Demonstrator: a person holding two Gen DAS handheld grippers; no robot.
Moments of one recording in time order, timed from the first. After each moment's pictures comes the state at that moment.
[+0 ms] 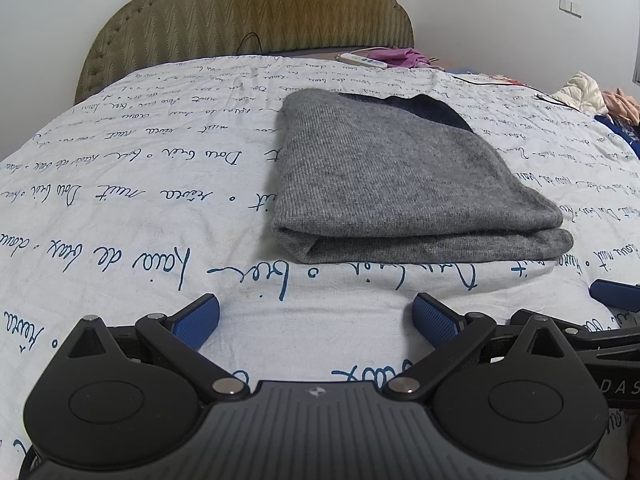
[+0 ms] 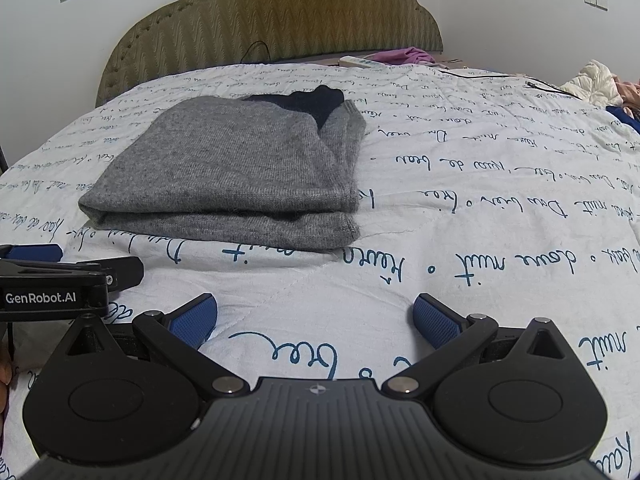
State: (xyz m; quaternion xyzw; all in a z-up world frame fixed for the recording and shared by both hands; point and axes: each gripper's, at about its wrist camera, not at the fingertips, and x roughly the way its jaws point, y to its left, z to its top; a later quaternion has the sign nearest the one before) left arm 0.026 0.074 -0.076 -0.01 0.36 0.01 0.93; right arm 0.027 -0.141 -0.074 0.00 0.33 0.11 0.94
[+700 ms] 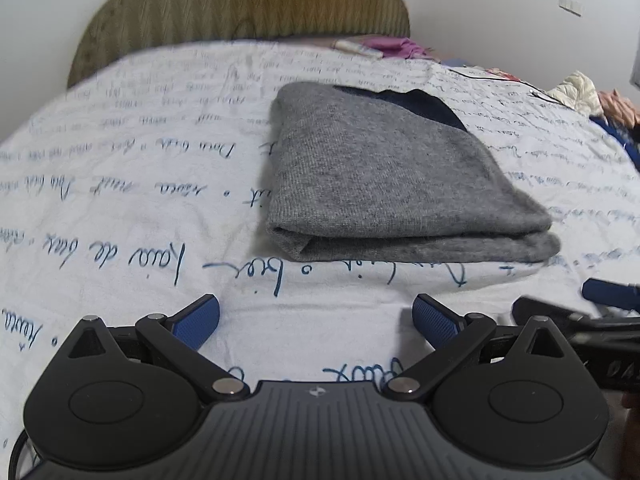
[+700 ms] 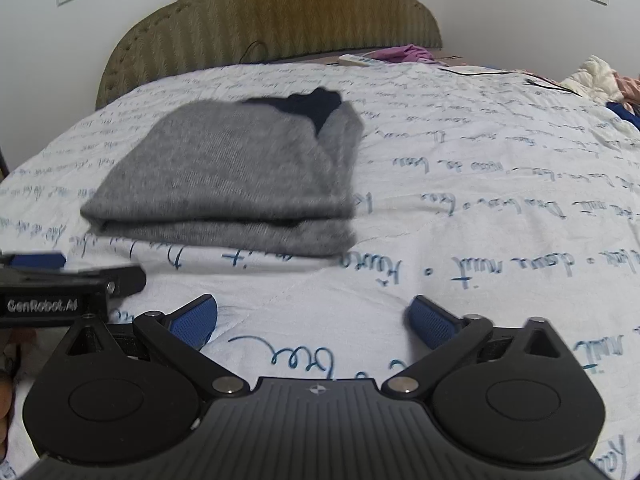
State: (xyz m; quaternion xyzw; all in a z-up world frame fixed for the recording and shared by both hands) left arm 0.028 0.082 -0.062 -0.05 0.39 -0.01 0.92; right arm 0.027 -0.149 -0.058 0.02 0.33 0.11 0.94
